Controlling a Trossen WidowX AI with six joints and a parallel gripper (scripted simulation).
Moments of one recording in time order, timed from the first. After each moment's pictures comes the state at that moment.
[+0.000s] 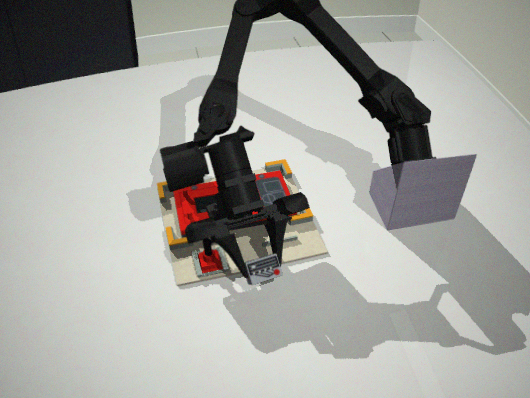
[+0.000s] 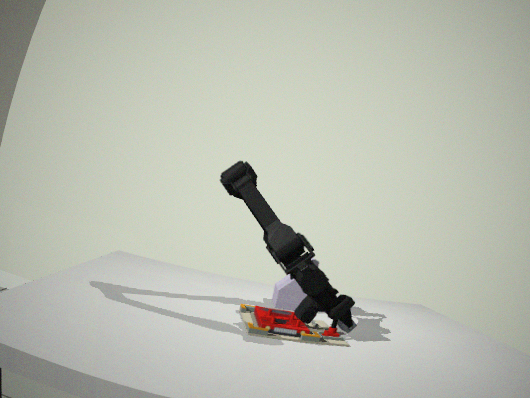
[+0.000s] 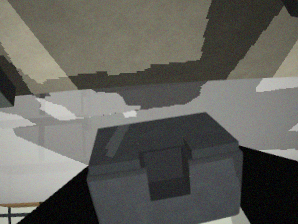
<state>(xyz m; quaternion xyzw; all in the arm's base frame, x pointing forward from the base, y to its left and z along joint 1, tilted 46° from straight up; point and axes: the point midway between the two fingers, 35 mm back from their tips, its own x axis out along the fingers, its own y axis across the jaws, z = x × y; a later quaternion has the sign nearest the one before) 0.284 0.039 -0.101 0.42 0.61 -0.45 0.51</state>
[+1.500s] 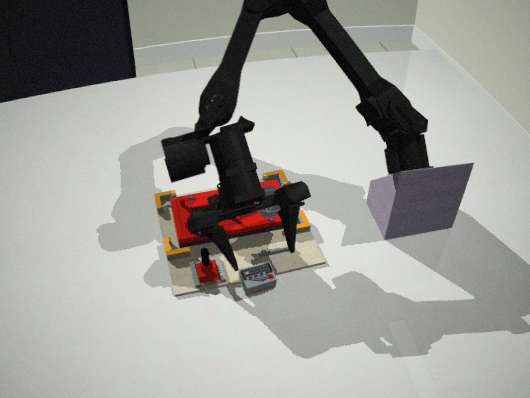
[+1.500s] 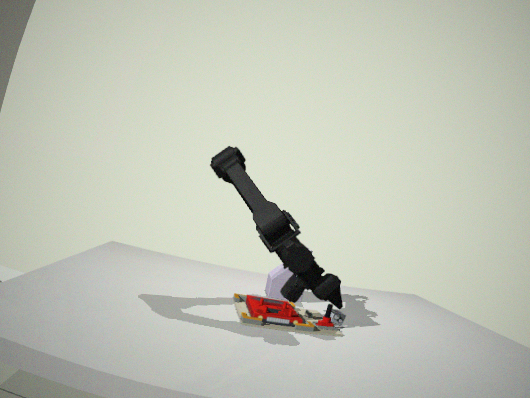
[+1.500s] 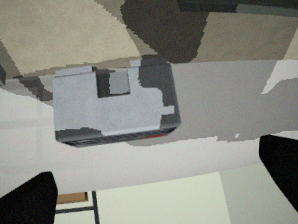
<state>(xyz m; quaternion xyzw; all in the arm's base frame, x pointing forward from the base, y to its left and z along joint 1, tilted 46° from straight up) 0.273 0.039 -0.069 0.42 0.61 -0.45 0.50</state>
